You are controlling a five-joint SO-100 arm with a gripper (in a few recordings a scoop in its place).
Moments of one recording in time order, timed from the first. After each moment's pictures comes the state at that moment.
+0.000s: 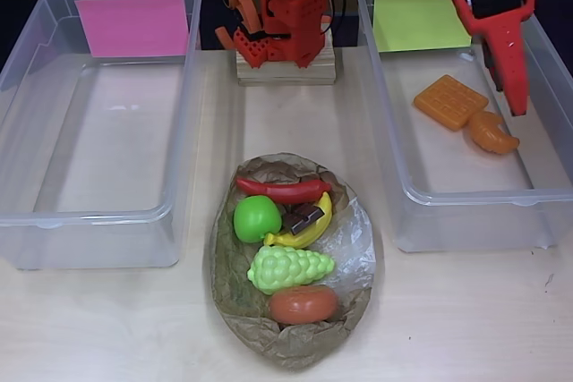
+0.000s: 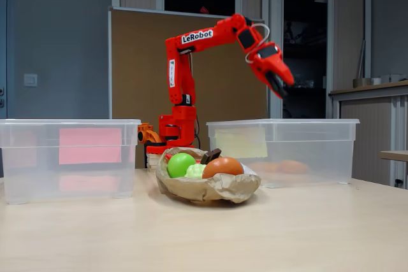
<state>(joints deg) -42.8 96.6 80.9 74.4 38.8</state>
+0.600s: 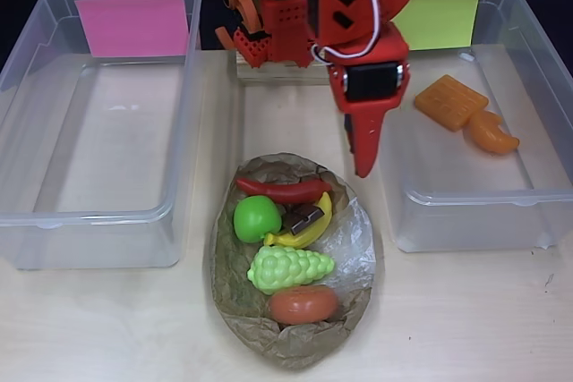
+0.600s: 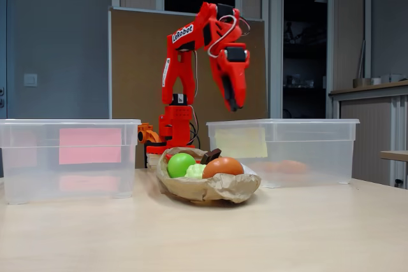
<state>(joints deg) -16.7 86.7 78.5 85.4 6.7</state>
